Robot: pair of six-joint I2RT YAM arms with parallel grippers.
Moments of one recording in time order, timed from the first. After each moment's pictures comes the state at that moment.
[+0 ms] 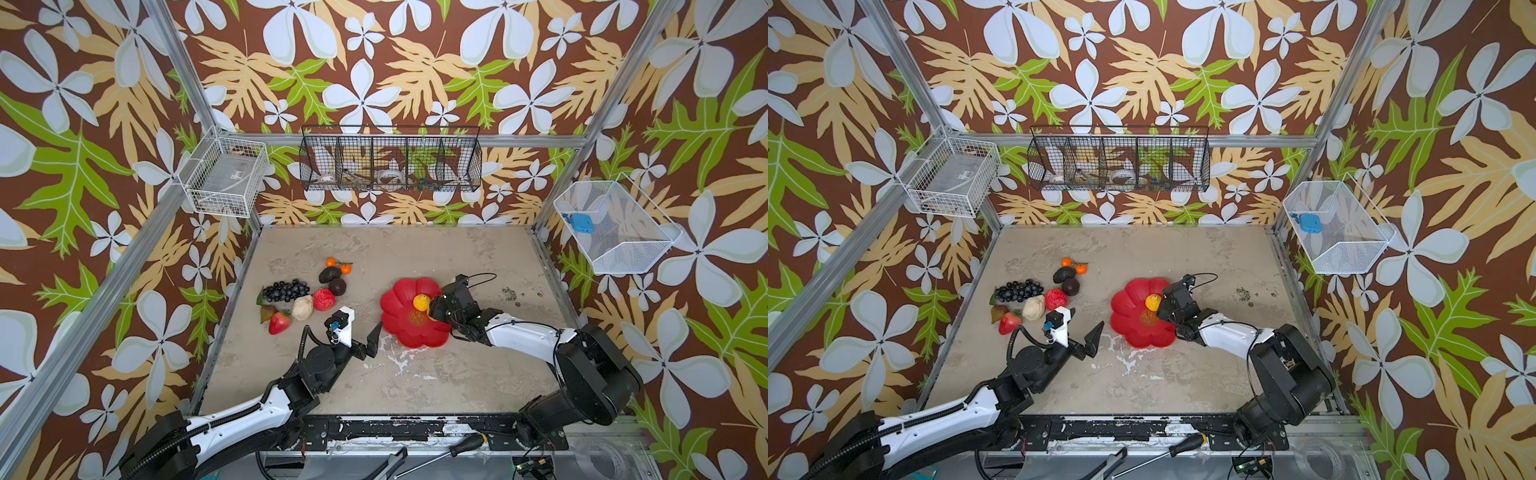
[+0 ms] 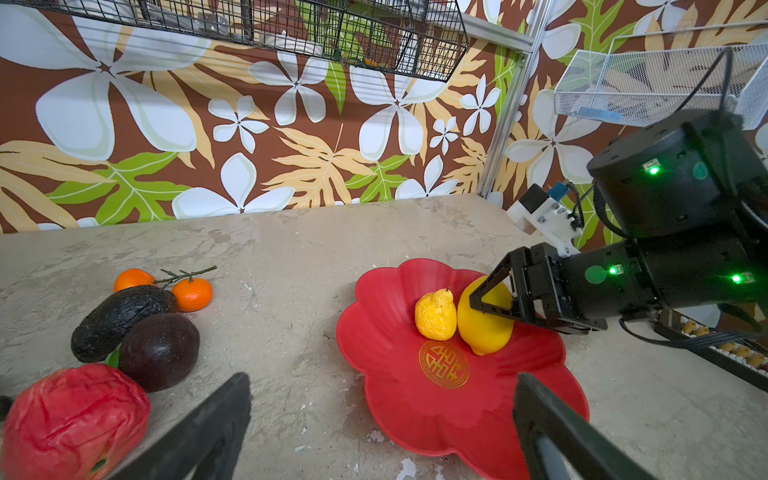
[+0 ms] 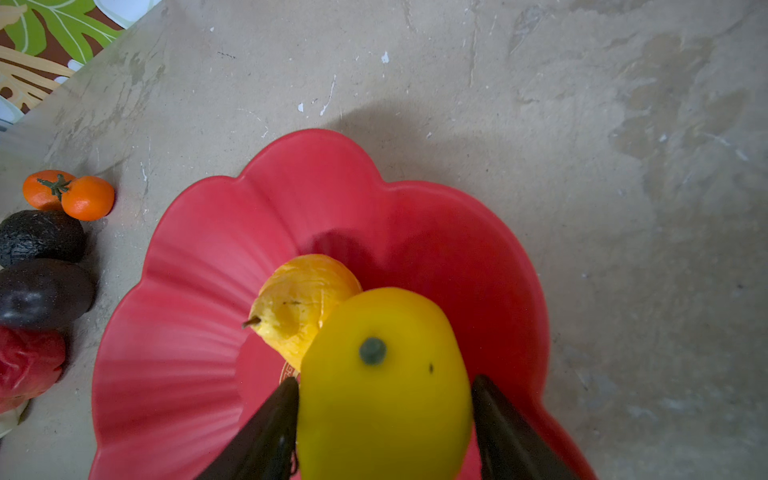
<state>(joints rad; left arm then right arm) -0.87 0.82 0.14 0.65 -0.40 -0.17 0.58 1.53 0.76 -0.05 0.21 0.80</state>
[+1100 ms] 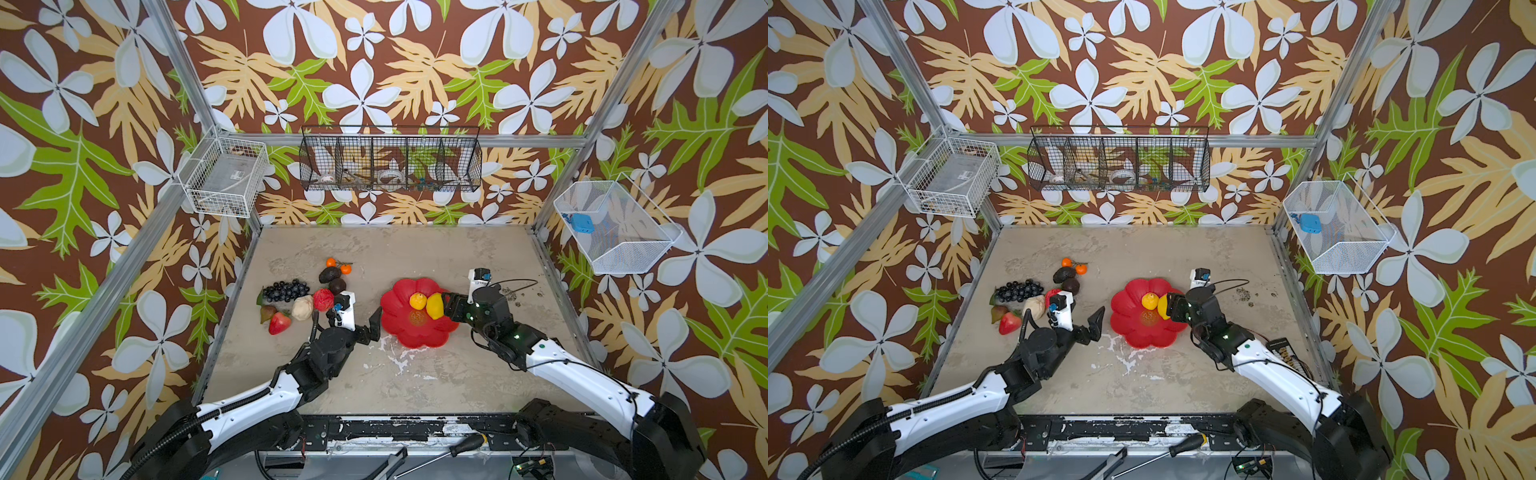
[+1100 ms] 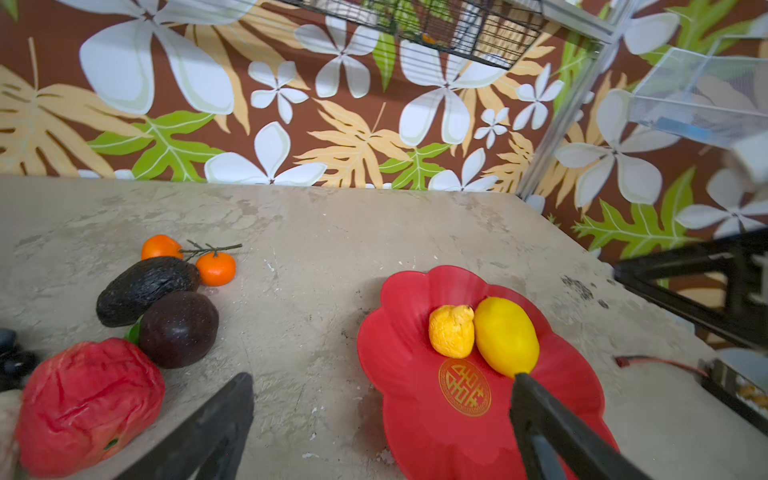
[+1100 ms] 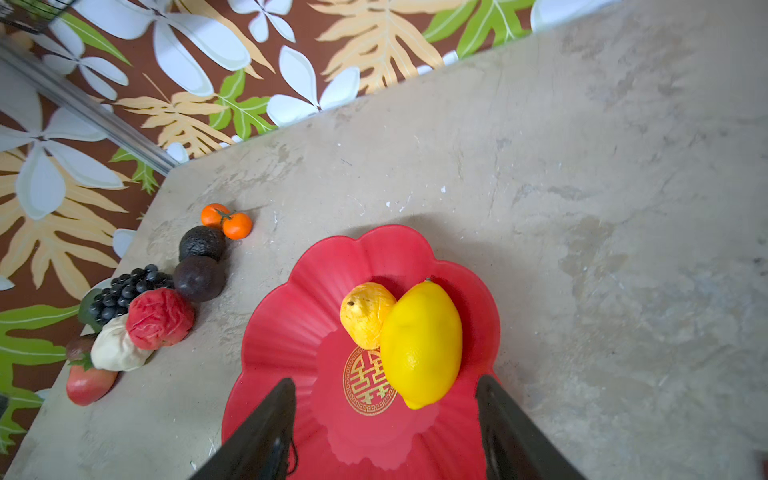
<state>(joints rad) -0.80 0.98 0.33 0.47 -0.46 -0.34 0.58 1.06 0.63 -0.06 0.22 0.57</state>
